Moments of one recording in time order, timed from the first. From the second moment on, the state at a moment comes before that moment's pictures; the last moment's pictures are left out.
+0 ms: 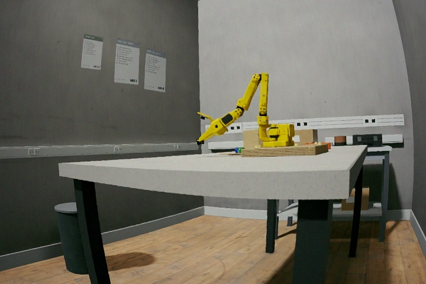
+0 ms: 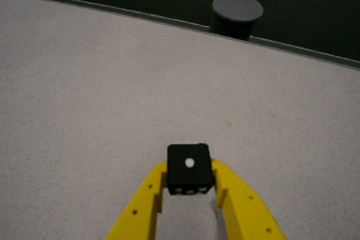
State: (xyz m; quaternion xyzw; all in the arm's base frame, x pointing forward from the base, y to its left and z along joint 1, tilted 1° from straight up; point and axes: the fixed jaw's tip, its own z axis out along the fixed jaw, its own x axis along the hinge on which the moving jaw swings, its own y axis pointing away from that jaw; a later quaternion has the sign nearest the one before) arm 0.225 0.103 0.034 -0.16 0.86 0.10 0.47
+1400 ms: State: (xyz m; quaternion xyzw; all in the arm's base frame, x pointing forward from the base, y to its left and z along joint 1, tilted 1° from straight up) arm 0.229 0.105 0.036 -0.16 0.81 0.11 0.55
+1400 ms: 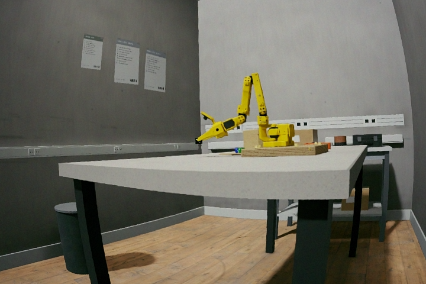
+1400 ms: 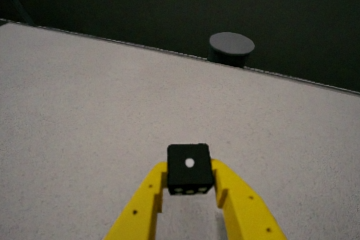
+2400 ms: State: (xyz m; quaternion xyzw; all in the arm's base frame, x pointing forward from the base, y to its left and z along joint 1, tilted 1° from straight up) arm 0.225 0.103 0.027 -0.16 0.82 0.11 0.54
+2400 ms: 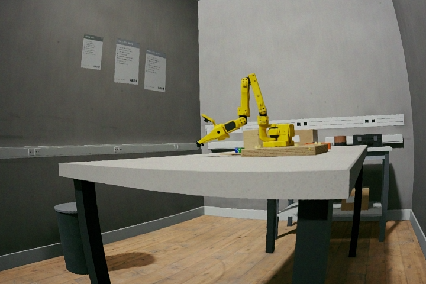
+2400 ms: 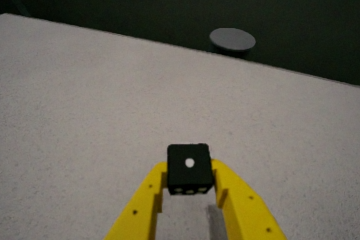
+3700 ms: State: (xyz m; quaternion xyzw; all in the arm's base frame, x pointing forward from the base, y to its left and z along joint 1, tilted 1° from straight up) arm 0.225 0.103 0.014 -0.16 0.82 0.11 0.54
